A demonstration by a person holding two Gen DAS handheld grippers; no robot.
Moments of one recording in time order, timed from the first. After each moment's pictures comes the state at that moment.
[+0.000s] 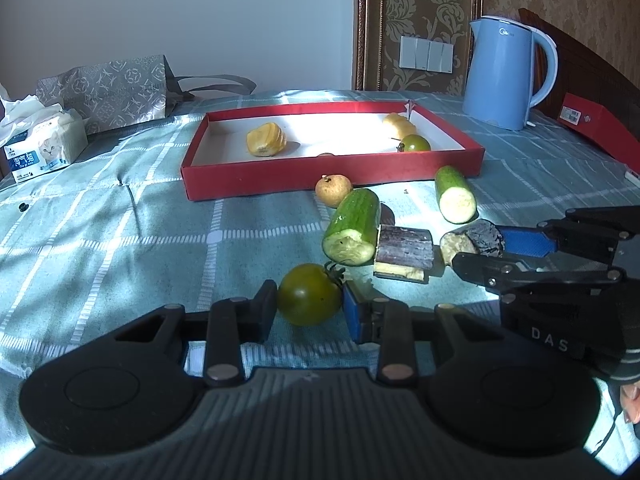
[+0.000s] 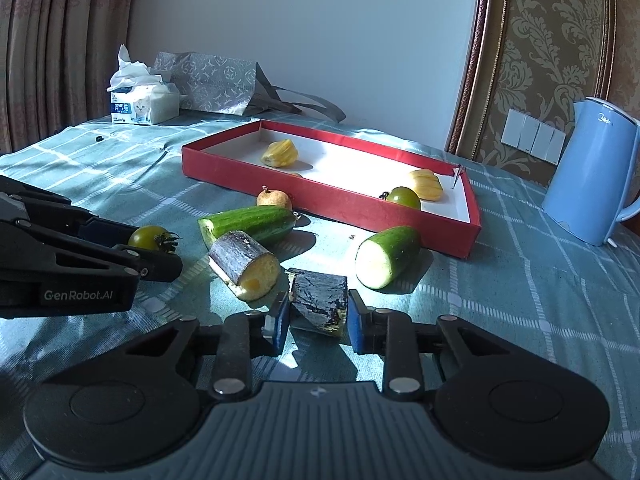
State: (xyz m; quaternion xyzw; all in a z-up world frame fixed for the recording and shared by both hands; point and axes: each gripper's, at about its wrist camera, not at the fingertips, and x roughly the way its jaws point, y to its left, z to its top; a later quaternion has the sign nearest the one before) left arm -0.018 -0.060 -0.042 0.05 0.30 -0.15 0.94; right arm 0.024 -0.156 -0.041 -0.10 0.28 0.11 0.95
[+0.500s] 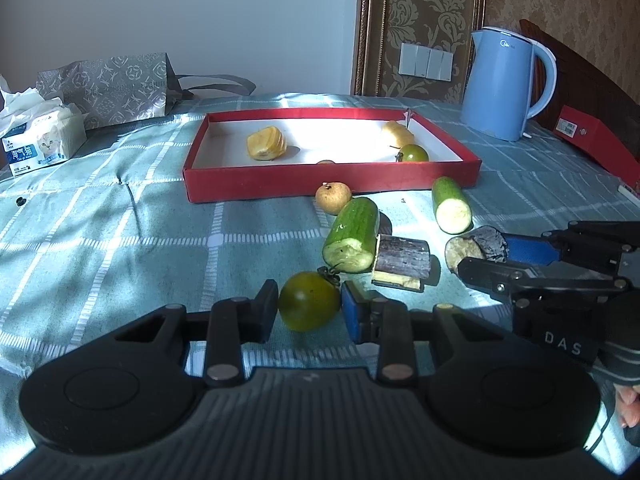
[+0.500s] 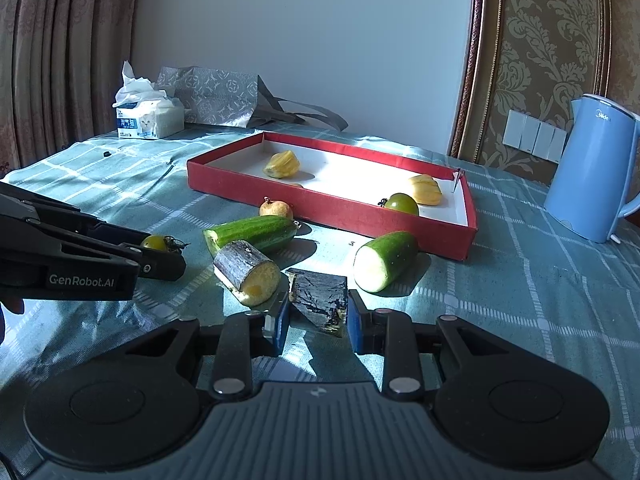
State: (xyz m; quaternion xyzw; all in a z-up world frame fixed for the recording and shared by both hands) left arm -0.017 -0.053 -0.035 0.03 0.30 -0.16 0.94; right arm 0.019 -0.164 -0.035 -0.08 0.27 0.12 0.95
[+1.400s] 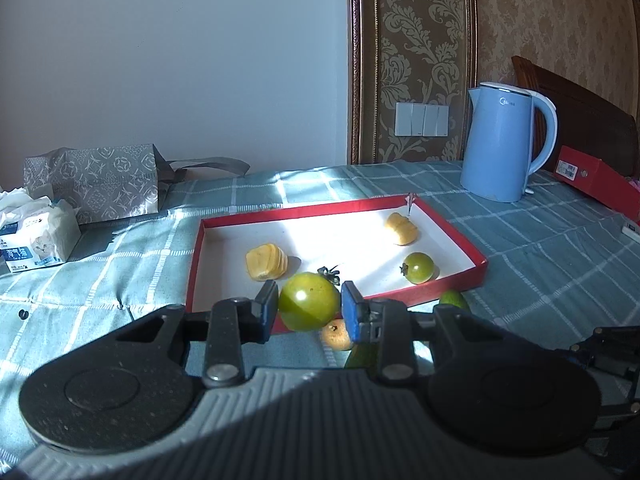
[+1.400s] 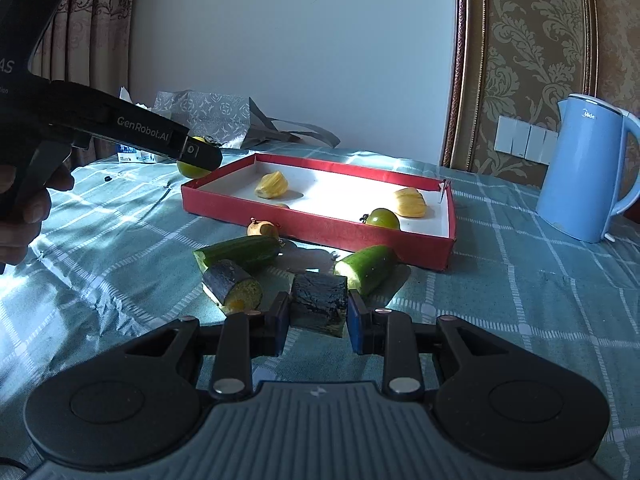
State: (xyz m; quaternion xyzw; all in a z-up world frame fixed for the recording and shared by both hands) left arm 0.037 -0.071 0.032 0.05 0.23 -0.17 0.96; right arm 0.012 -0.188 -0.022 -0.05 0.25 0.12 0.96
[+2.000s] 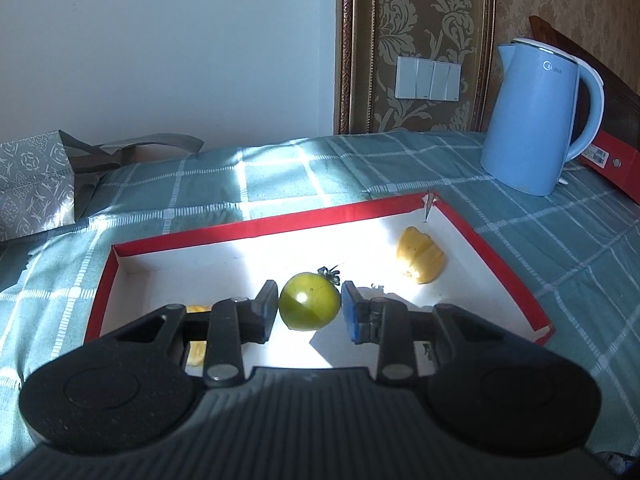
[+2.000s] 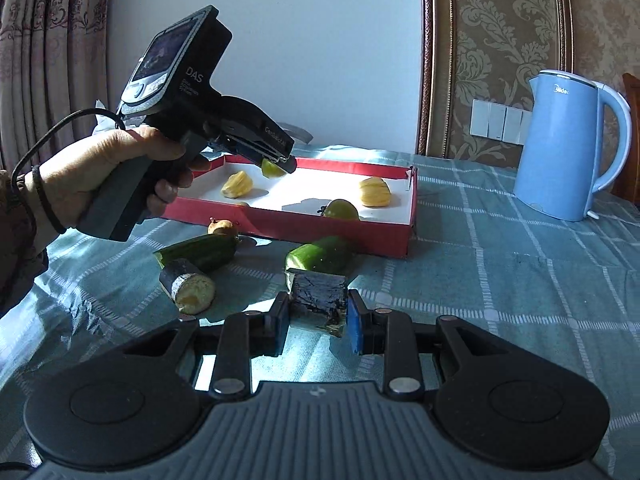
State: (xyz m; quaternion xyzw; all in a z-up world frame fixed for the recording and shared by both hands) left arm 0.190 -0.141 -0.001 0.06 0.30 -0.19 0.93; right arm 0.020 -0.223 -0.025 -0.03 0.26 0.10 0.96
